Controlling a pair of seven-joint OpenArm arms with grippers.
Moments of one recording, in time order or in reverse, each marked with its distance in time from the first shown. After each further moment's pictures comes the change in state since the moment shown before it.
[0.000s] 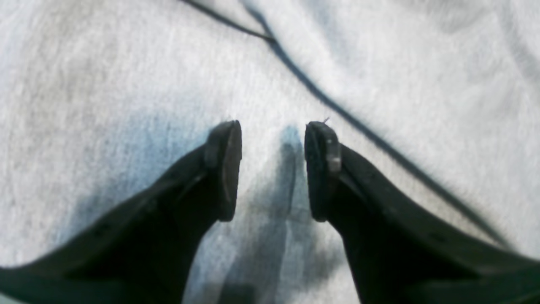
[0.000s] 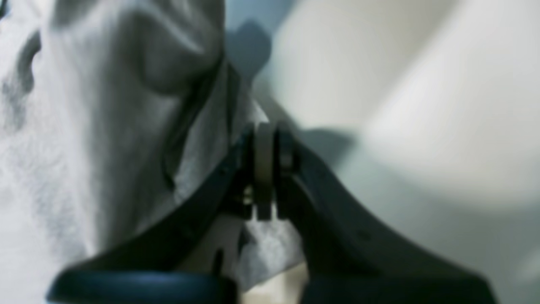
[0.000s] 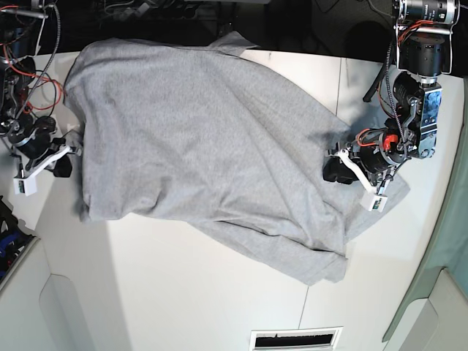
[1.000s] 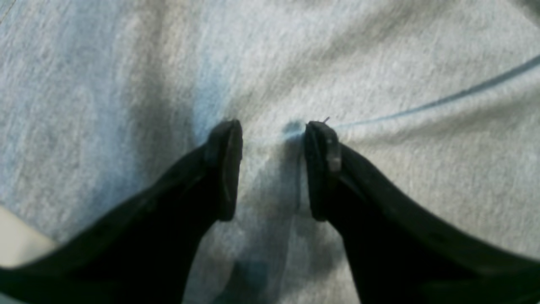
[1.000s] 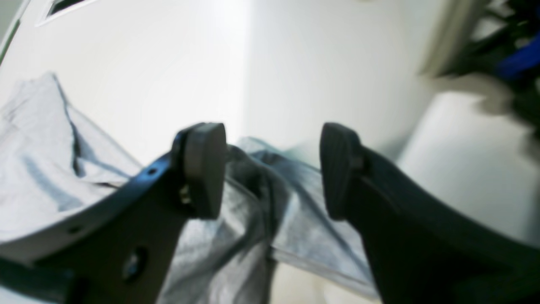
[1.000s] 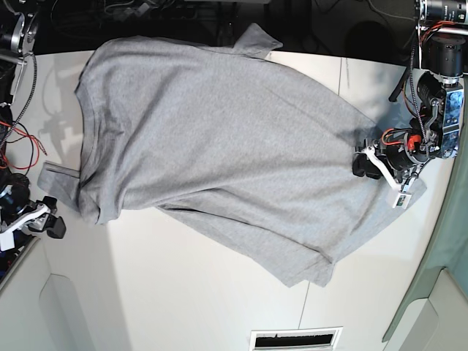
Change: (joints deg) left arm 0.7 -6.4 0.0 0.2 -0.5 2.9 2.1; right arm 11.3 0.7 0.1 0.2 11.0 -0.2 -8.1
